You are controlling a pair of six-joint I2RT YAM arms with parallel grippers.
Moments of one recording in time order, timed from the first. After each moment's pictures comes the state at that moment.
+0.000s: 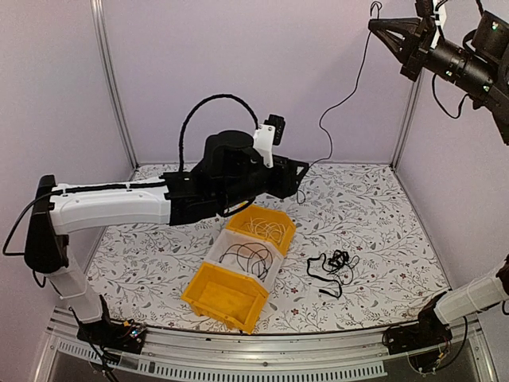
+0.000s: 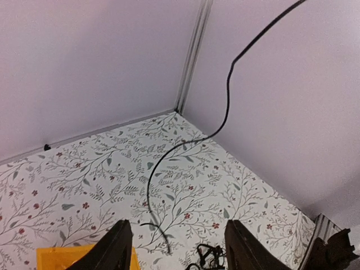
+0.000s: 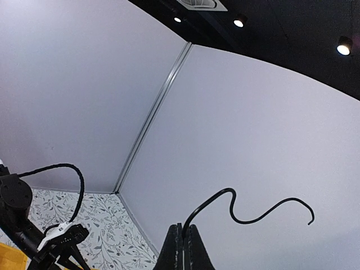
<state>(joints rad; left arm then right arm) -1.09 1.73 1.44 0.14 -0.25 -0.29 0.54 1.31 2.00 -0.46 -0.37 -0.42</state>
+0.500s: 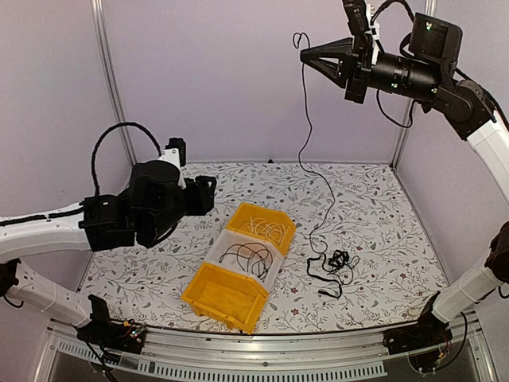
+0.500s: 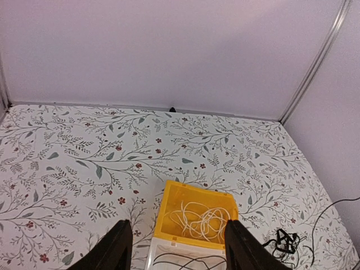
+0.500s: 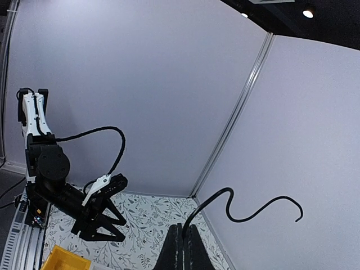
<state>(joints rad) -1.09 1.21 0.99 -0.16 -0.74 -0.56 0.76 1.47 2.00 -0.46 -0.49 -0.35</state>
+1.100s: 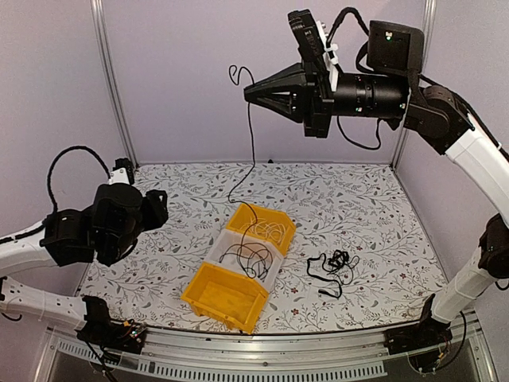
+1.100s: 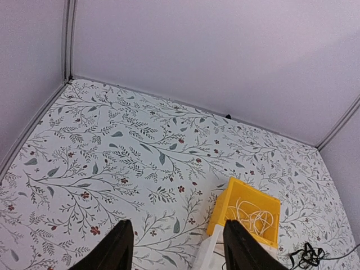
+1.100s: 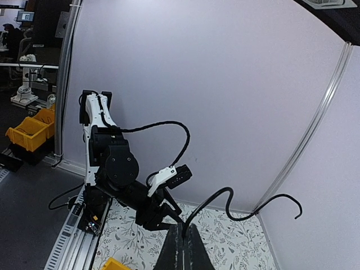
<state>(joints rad) -1.08 0.90 0.83 -0.49 -0.95 -0.82 1.02 1.55 2.00 -0.46 -0.51 -0.34</state>
